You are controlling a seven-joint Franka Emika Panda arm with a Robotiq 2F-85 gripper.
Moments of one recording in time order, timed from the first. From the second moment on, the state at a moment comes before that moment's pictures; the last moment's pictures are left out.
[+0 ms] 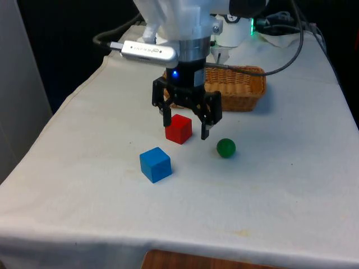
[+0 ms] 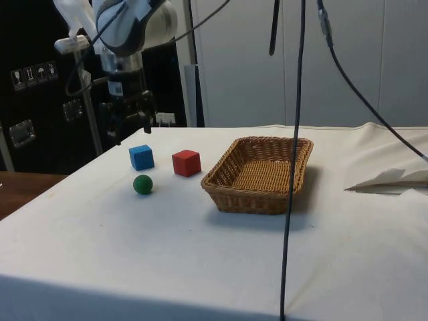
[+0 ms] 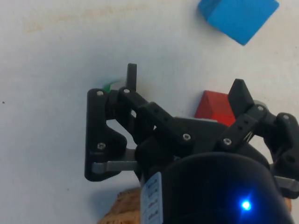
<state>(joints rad) 0.10 0.75 -0.23 -1.46 0.15 2.28 0.23</state>
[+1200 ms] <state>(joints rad) 0.06 0.90 -0.29 -1.32 0.26 2.28 0.21</state>
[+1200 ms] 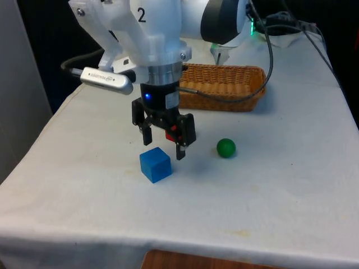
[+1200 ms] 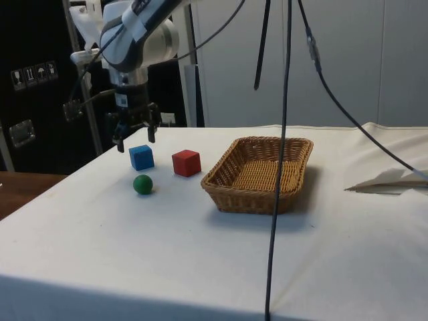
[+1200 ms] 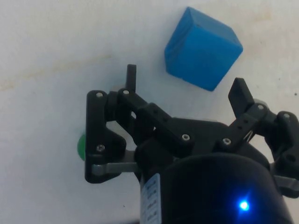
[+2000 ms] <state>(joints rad) 0.04 0.99 -0.32 -1.23 0.31 2.28 0.20</state>
